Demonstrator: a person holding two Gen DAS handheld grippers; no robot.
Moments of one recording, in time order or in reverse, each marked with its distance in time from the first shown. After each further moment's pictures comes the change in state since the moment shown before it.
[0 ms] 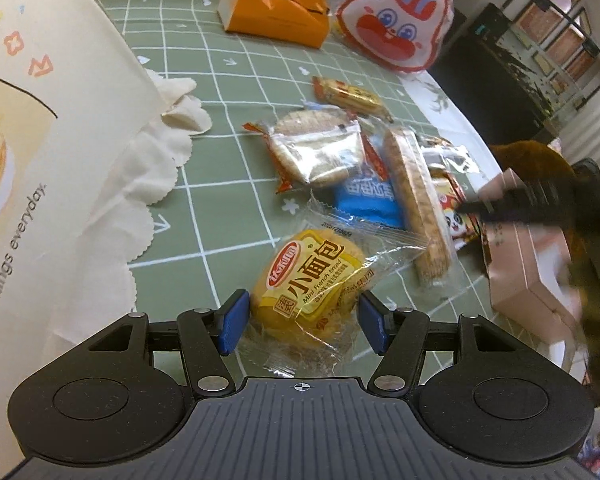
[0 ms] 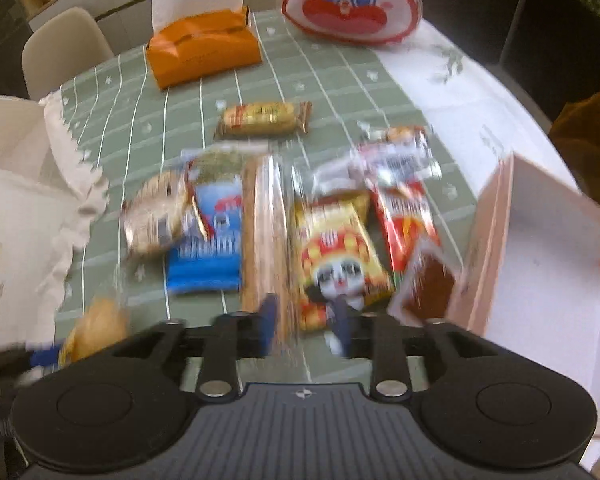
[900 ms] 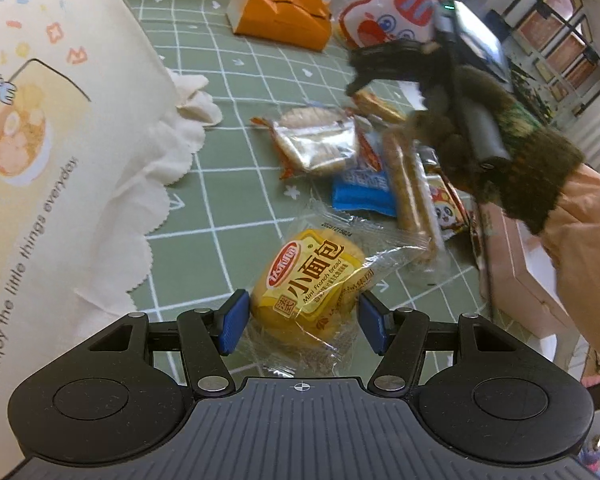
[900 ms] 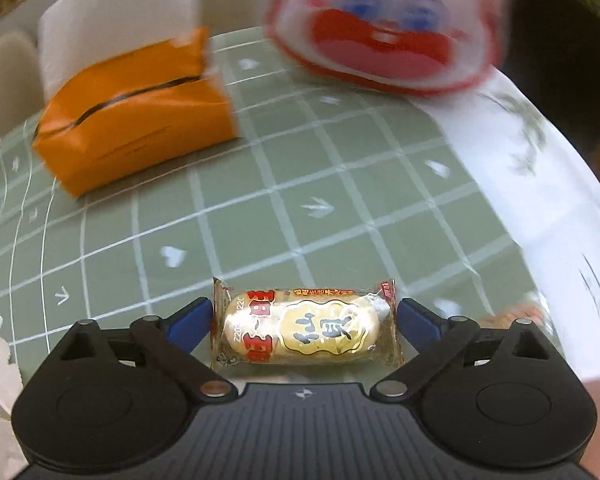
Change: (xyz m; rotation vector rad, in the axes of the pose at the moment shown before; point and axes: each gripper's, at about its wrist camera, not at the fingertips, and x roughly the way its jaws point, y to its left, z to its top) left arm -0.019 -0.001 -0.014 -0.018 -0.011 -0.008; right arm 0.137 0.004 0.141 0.115 0.019 -0.071
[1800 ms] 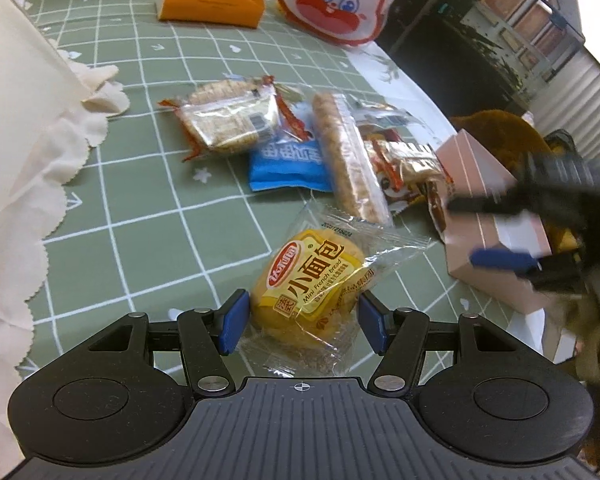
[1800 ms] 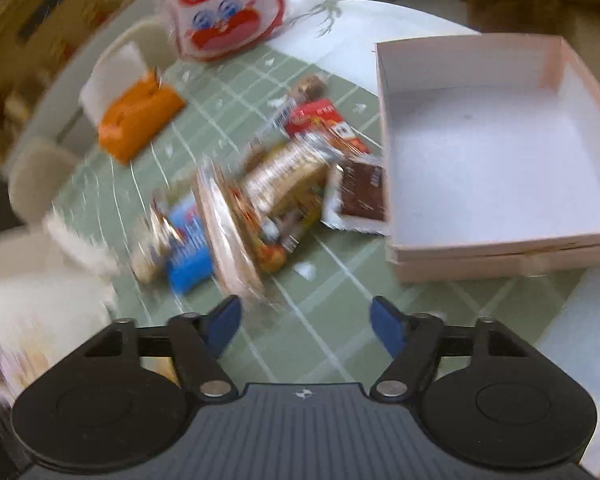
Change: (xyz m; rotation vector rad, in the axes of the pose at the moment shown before) left arm 0.034 -0.044 -0.007 0.087 0.032 -0.055; right arm -0.160 -0.109 -0.210 0.457 -0.036 0.224
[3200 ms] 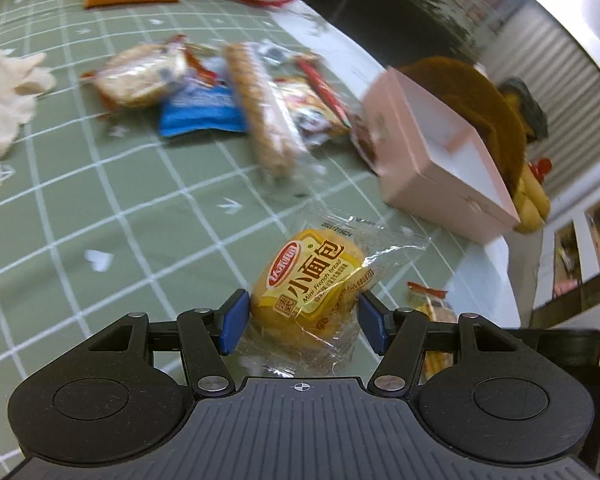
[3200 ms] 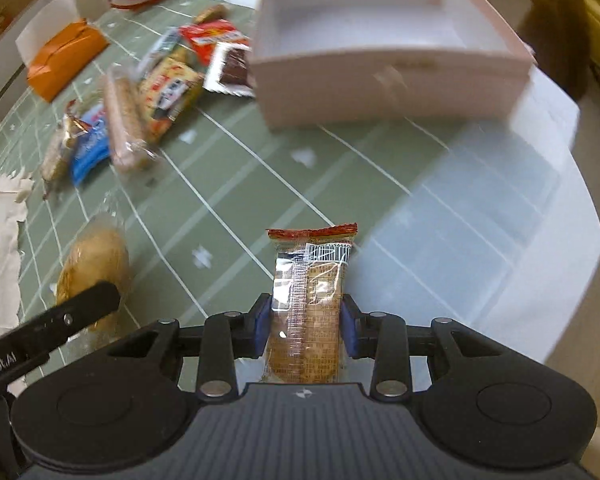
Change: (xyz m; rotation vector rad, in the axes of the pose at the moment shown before) left arm 0.004 -0.041 -0.033 0.154 0.089 -0.120; right arm -0.028 -0.067 -0.102 -0.064 0.059 -0.264
